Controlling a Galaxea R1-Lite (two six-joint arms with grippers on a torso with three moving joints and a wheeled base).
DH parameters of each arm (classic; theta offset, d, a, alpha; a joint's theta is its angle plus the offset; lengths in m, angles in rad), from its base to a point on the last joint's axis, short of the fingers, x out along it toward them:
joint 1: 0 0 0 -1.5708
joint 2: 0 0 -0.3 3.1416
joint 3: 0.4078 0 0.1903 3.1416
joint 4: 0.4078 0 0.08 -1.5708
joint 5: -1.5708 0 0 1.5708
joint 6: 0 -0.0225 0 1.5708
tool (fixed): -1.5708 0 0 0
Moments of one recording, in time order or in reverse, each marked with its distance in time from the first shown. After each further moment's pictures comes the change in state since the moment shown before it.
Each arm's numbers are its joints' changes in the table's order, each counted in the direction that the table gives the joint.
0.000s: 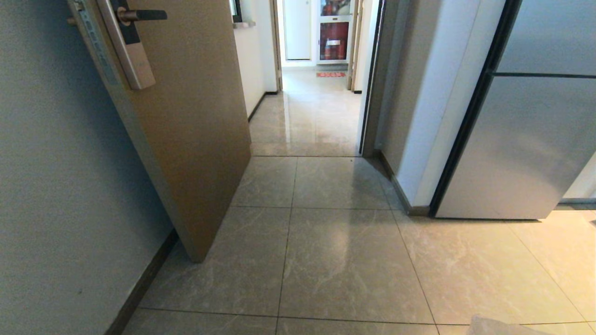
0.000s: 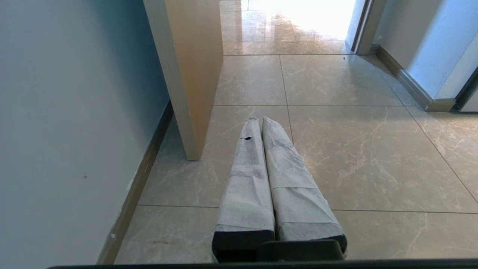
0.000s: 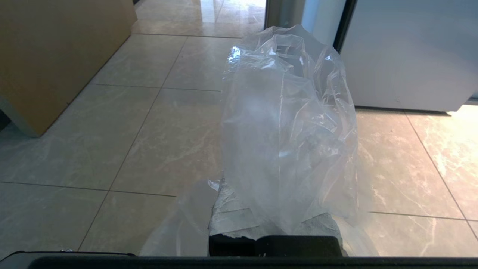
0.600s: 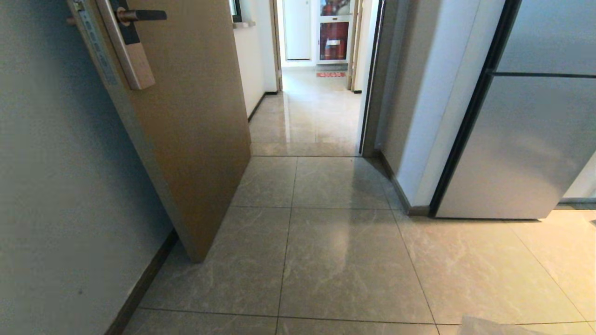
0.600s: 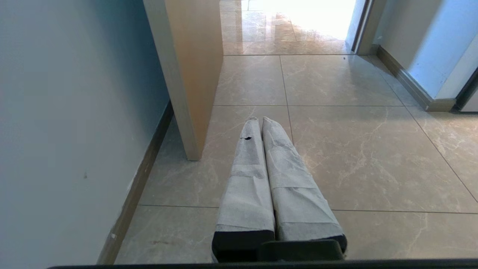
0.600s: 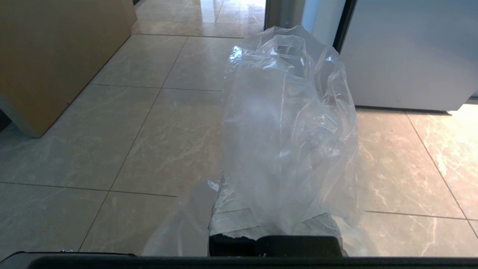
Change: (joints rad) left arm 0.000 0.000 0.000 -0.001 -0.001 0.000; right arm 0.000 0.000 0.000 0.000 0.000 0.000
